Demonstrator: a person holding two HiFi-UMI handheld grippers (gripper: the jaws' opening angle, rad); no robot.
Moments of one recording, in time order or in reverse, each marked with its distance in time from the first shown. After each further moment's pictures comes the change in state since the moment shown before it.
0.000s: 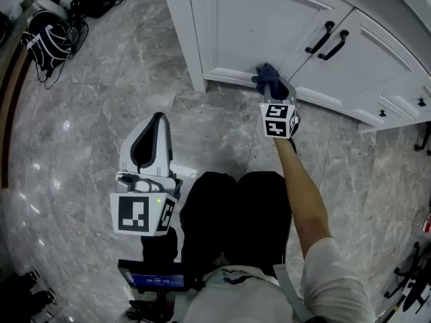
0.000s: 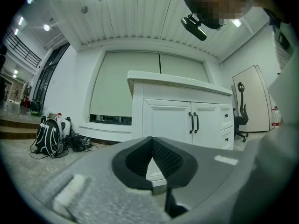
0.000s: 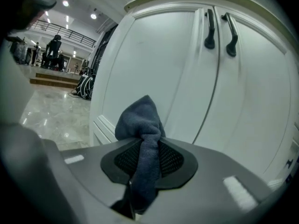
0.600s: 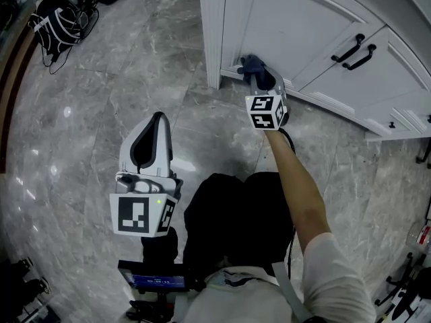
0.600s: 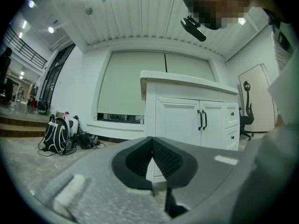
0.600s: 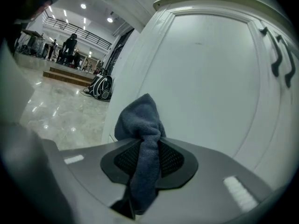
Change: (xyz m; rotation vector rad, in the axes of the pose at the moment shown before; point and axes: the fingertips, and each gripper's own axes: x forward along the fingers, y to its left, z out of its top) left arm -0.020 0.042 -0.013 -0.012 0.015 0.069; right arm 0.041 0.093 0.046 -0.119 -0.072 0.108
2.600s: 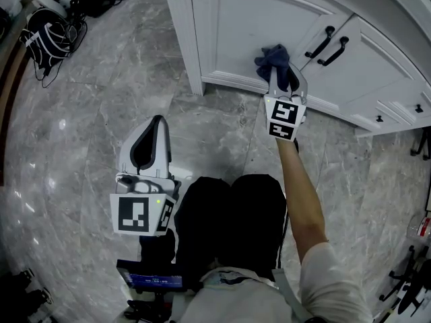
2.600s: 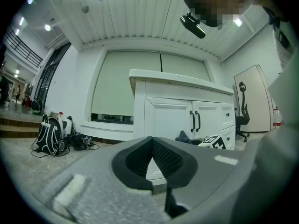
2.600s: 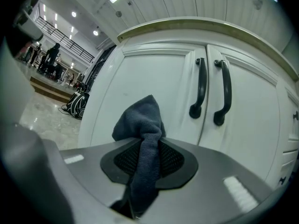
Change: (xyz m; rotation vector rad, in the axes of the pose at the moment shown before) left arm 0.019 -0.041 0.006 0.008 -0.007 -0.053; right arm -0.085 -0.126 0.055 0.108 -0.201 -0.232
